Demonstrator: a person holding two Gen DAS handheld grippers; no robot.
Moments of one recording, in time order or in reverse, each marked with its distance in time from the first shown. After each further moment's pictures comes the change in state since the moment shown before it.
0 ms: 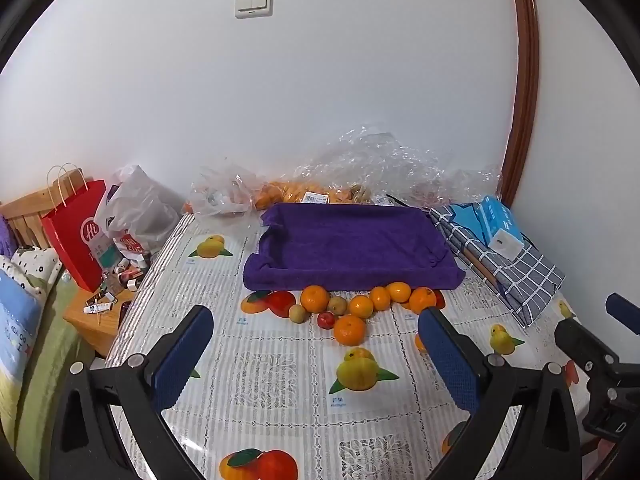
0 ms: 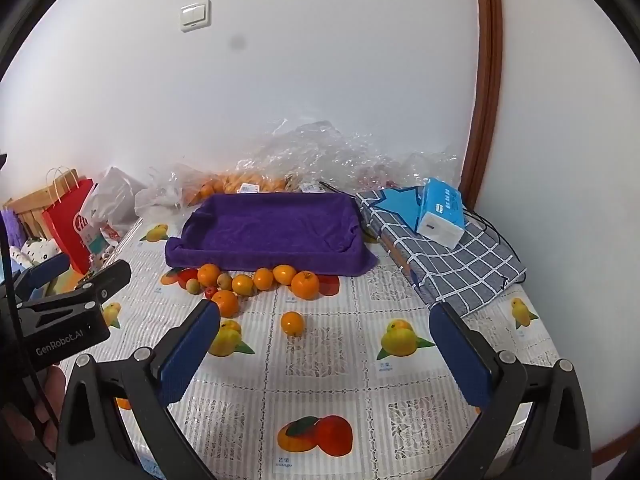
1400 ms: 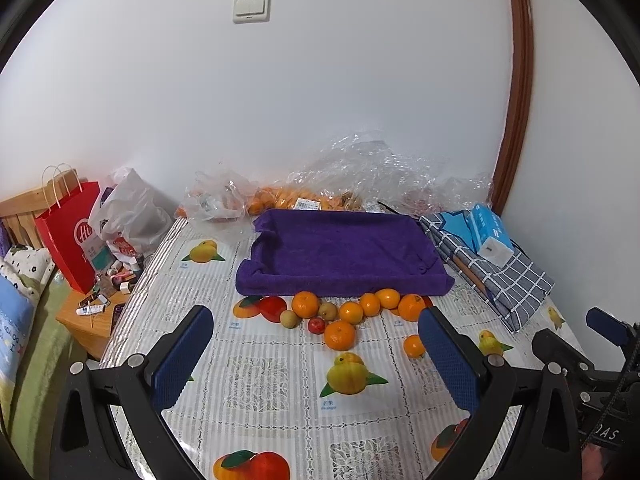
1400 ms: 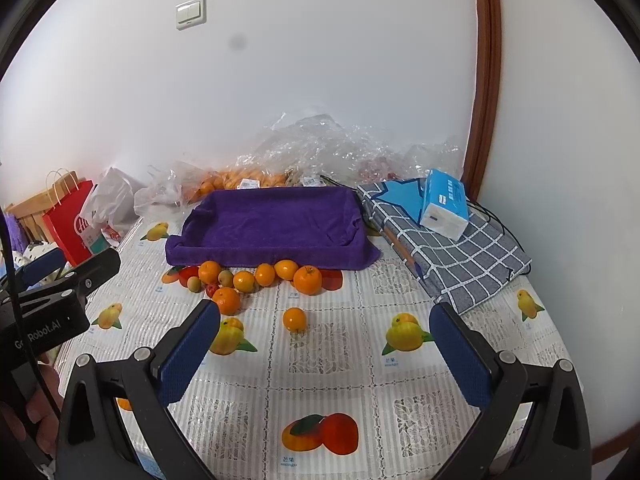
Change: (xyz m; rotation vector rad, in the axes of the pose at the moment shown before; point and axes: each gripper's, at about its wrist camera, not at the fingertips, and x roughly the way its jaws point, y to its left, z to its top) left arm -0.007 -0.003 0.008 -0.004 -0.018 -0.034; right arm 0.007 0.000 -0.005 0.030 0.015 0.008
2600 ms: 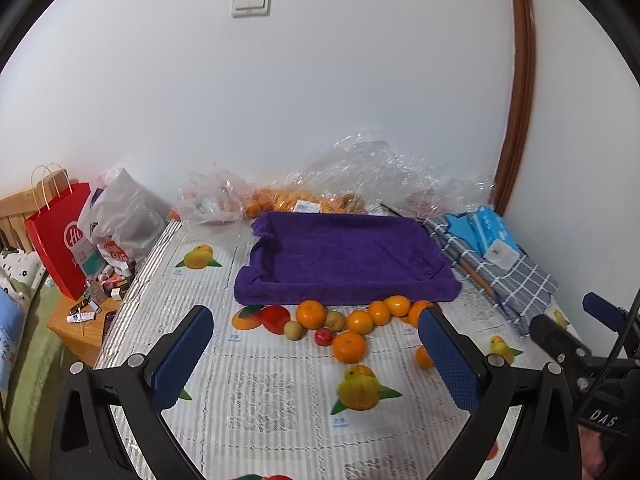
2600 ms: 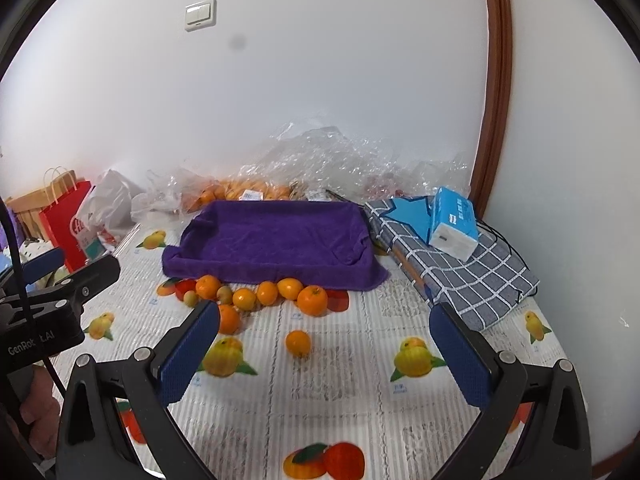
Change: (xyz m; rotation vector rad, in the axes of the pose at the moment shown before) left arm 0.032 0.020 0.000 -0.004 0.002 -0.022; right arm 0.029 0.016 0.006 -0.034 -0.064 -0.003
